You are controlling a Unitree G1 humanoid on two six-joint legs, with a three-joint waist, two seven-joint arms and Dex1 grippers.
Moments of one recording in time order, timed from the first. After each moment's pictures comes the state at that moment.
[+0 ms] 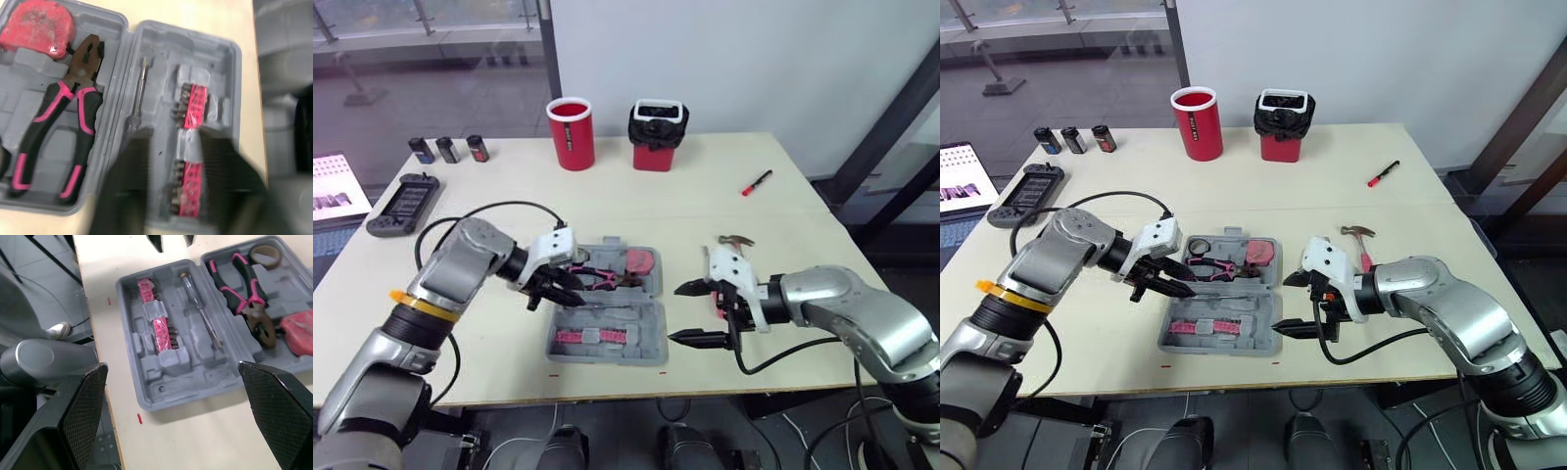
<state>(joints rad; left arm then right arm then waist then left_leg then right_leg) -0.74 0.67 -0.30 0.19 -0.12 0.53 -1.43 -0.45 -0.88 0.18 -0.48 0.56 0.88 0.97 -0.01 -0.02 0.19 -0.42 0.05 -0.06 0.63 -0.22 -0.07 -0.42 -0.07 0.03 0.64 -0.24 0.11</state>
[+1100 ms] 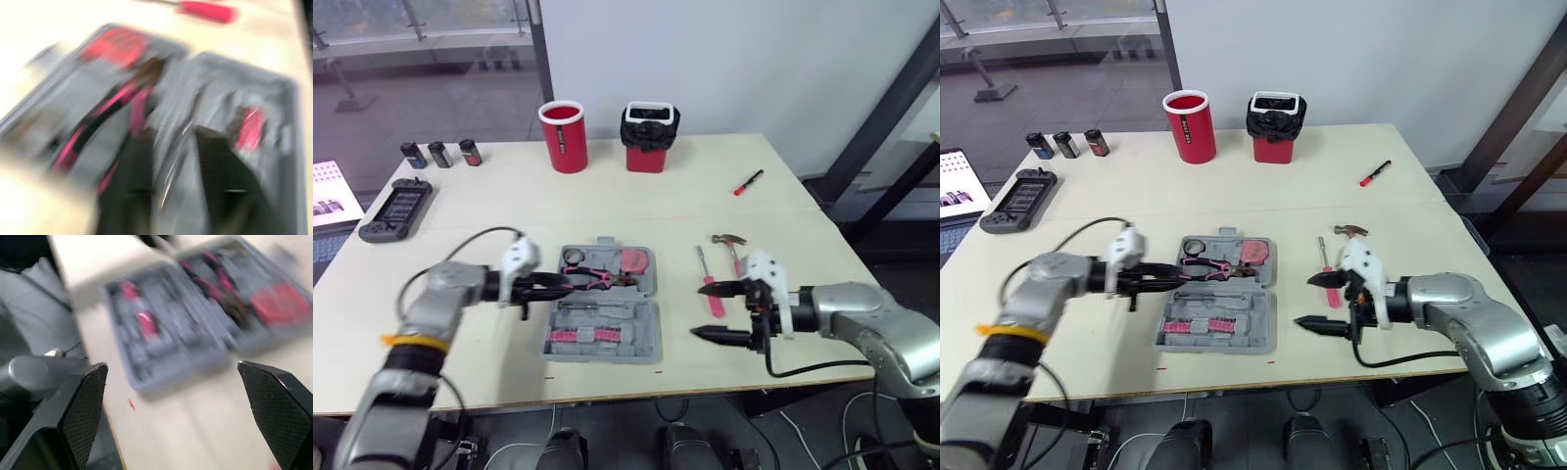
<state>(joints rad) -0.42 0.69 0.08 0.43 -0.24 0.13 -1.23 -0.23 -0.84 -0.09 -0.23 0.60 0.67 1.03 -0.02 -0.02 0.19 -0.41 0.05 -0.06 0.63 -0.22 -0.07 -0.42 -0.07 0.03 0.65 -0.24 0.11</state>
